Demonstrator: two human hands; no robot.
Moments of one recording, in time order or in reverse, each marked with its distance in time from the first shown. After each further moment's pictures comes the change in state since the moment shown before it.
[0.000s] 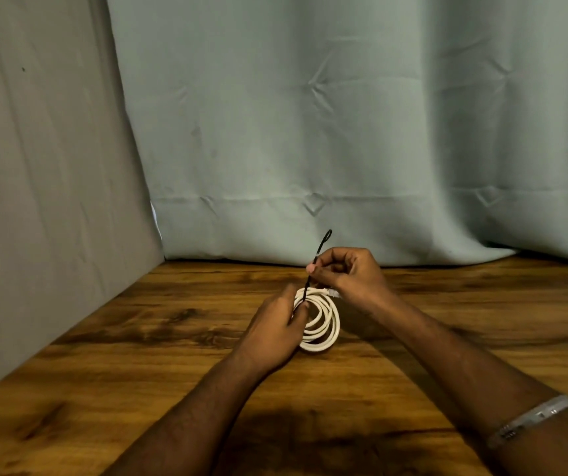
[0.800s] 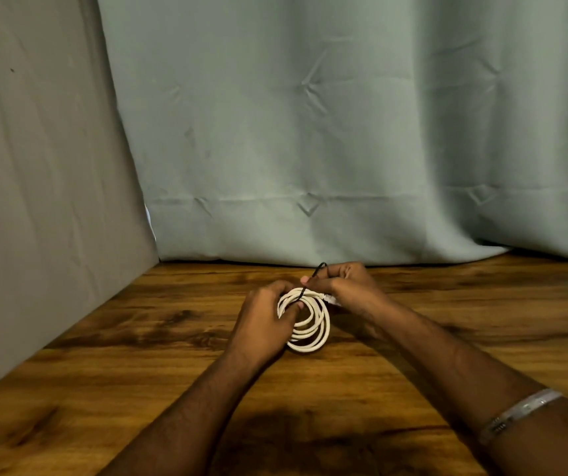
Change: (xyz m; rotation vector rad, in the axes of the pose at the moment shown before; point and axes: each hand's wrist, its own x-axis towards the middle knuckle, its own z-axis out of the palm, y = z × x) left_hand 0.006 -0.002 -0.004 -0.071 0.132 0.007; right_hand -0.003 0.010 0.004 0.184 -0.013 0.272
